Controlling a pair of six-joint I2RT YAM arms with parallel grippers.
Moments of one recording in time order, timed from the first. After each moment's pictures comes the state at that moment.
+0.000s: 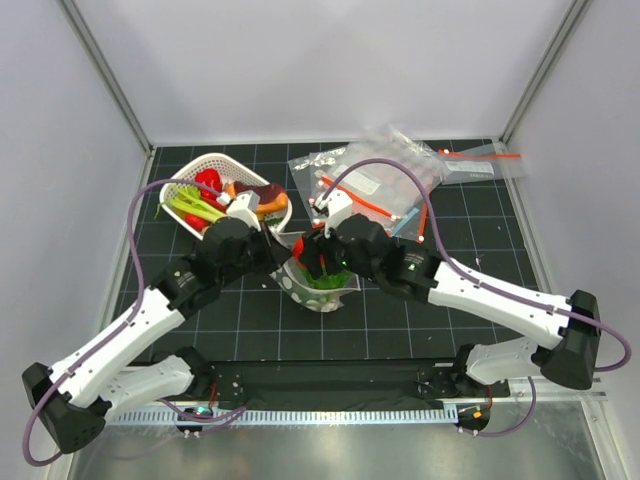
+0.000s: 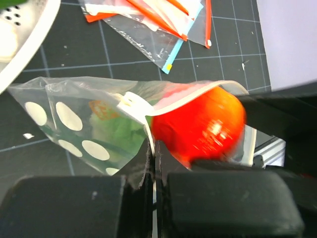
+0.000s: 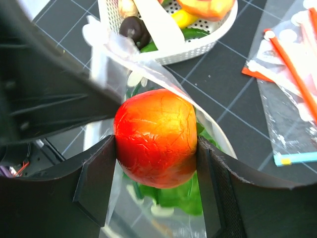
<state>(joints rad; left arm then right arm) -0.74 0.95 0.93 -0.48 -0.09 -0.73 1.06 1.28 1.16 -0.34 0.25 0.31</state>
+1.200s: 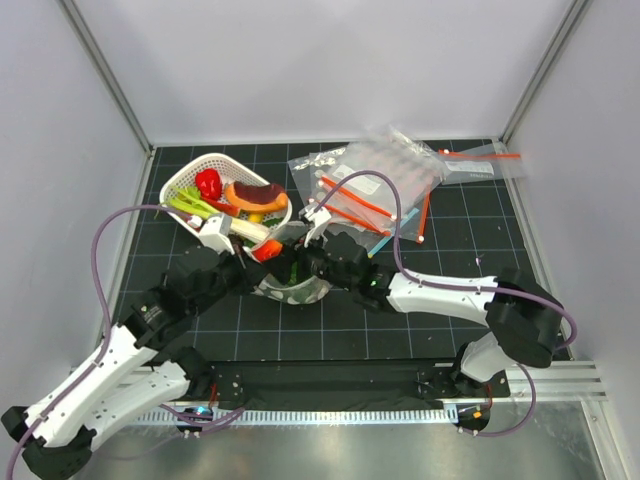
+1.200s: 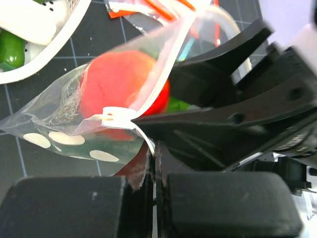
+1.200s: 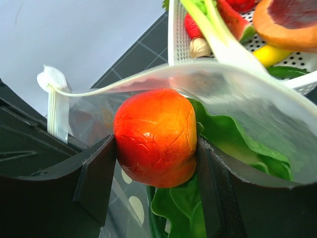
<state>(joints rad) -0.74 0.67 0.81 -0.60 -0.16 -0.70 1.05 1.51 0.89 0.49 0.07 0.47</state>
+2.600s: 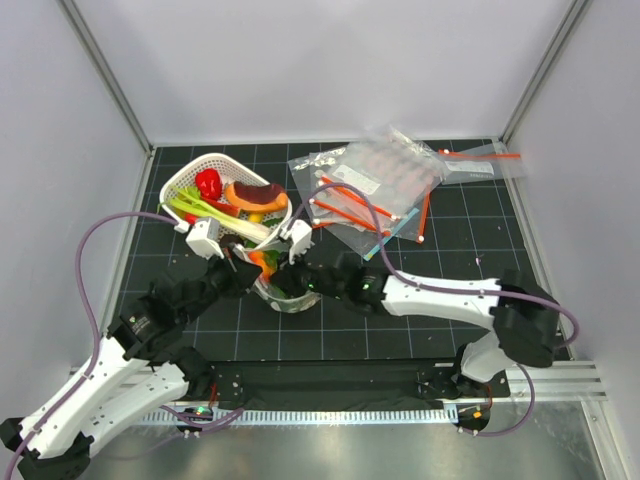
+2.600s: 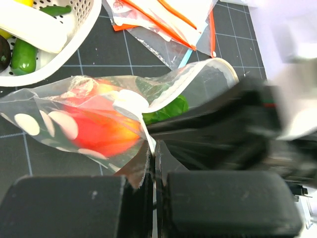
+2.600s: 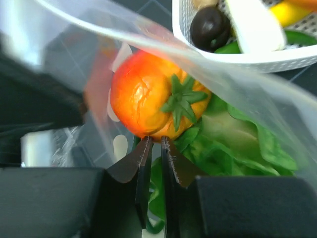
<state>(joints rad) -0.75 0.59 0.80 -0.61 -0.20 -0.71 1.14 1.48 0.98 0.17 0.10 0.34</state>
